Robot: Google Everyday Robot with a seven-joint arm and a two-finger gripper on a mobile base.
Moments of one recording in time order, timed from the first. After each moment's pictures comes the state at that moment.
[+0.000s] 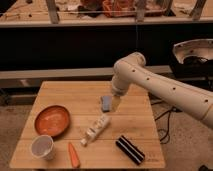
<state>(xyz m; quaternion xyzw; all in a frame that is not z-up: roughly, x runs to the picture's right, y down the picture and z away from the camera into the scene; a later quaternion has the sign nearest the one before) 0.039 0.058 0.746 -0.28 -0.11 0.06 0.95</state>
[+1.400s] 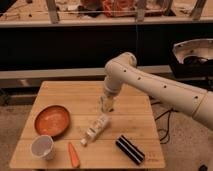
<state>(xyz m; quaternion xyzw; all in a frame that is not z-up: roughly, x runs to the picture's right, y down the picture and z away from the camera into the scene) 0.000 0.060 0.745 -0.28 -0.12 0.04 0.95</state>
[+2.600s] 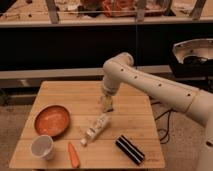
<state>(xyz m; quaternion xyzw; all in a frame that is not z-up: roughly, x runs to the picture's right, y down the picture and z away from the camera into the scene) -0.008 0.061 0.765 -0.30 -0.13 0.04 0.95</state>
